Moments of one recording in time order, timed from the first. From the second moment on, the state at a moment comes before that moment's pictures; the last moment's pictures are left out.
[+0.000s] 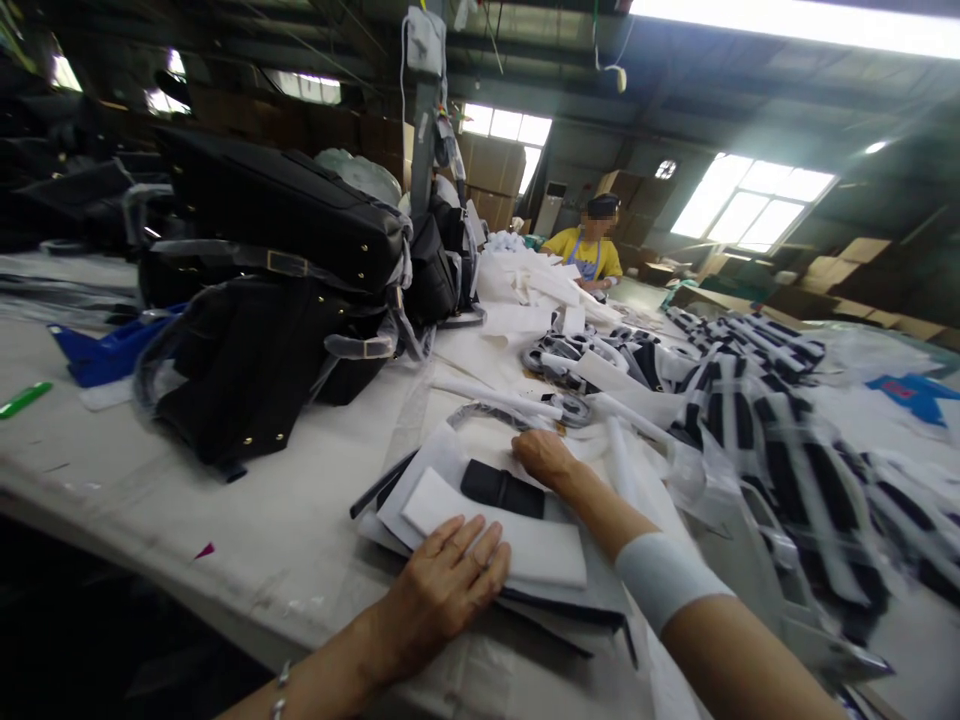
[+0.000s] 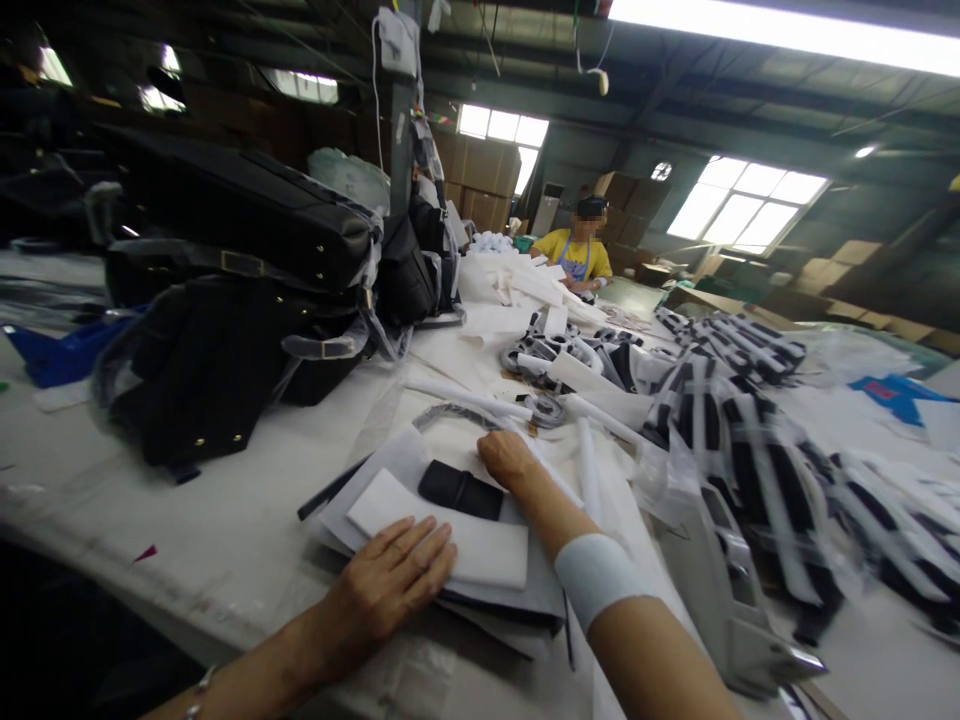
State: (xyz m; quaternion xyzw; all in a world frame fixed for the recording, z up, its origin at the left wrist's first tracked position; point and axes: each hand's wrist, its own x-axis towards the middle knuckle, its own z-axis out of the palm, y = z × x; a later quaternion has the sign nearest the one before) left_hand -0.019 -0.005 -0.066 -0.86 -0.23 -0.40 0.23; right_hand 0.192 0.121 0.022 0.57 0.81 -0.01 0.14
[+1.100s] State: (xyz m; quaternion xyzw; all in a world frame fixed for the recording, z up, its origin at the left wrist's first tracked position) left_hand -0.030 -0.009 -0.043 -0.90 -0.22 -0.31 0.22; right_hand 0.161 -0.127 -0.059 0.39 0.87 0.04 -0.29
